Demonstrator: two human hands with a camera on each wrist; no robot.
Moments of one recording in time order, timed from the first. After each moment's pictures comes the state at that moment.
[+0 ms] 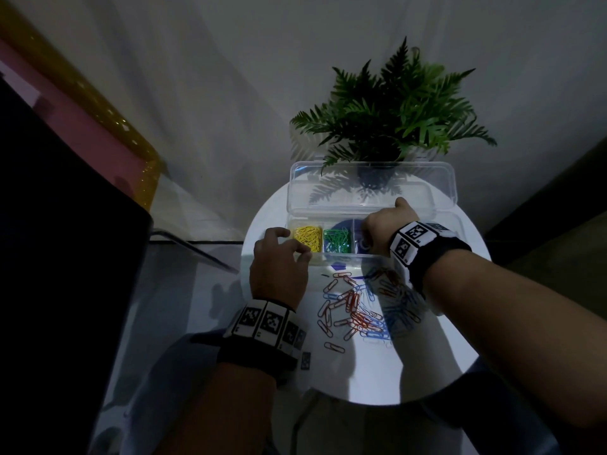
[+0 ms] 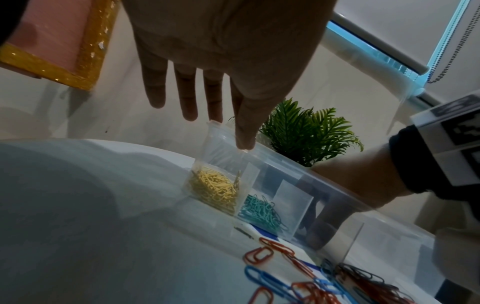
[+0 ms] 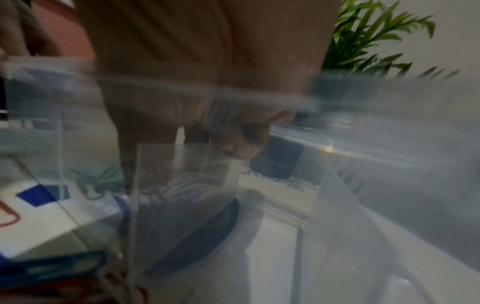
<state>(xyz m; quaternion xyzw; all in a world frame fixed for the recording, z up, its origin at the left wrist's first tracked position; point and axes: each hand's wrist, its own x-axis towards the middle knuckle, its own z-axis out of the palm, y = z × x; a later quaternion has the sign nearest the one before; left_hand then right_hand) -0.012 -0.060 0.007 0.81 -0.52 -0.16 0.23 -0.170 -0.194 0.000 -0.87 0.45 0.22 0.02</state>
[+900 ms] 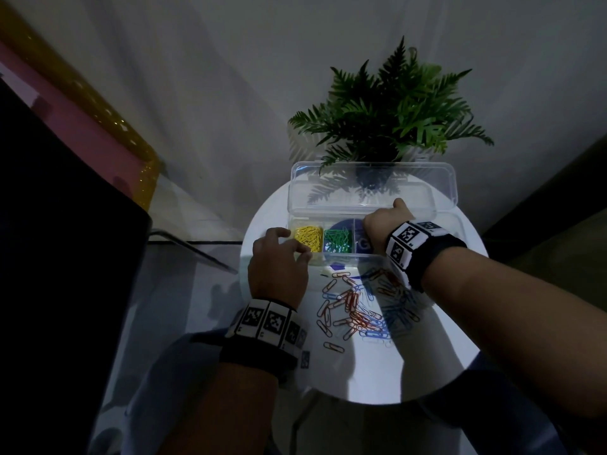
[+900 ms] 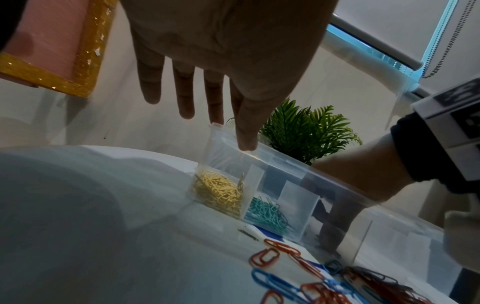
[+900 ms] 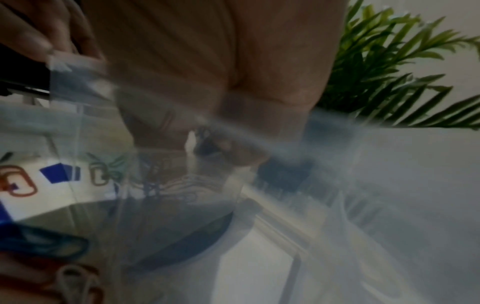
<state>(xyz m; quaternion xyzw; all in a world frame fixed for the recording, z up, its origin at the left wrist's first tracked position) -0.015 -0.059 0.009 0.82 -0.52 -0.13 0.20 -0.166 -0.189 0.015 -0.85 0.45 0.26 0.03</state>
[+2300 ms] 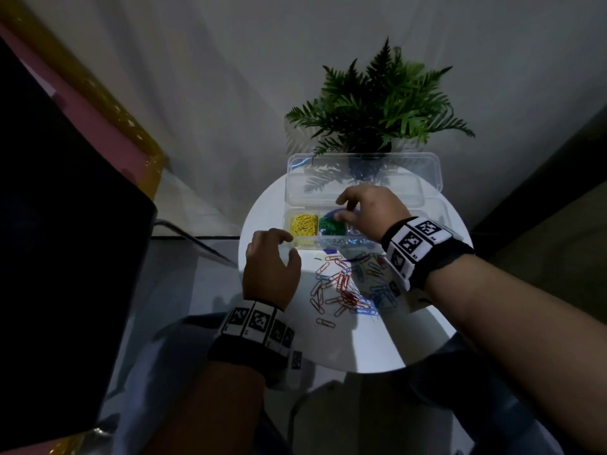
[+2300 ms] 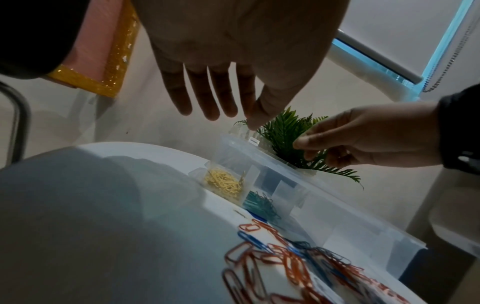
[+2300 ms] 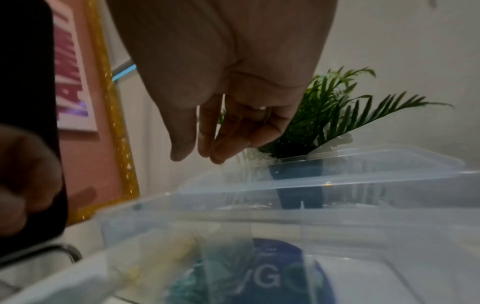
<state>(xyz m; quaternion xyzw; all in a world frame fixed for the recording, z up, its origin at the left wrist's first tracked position) -0.018 -0.024 0.008 0.78 -0.51 -0.14 0.34 -0.172 -0.146 0.050 -0.81 0.52 -0.11 0.26</state>
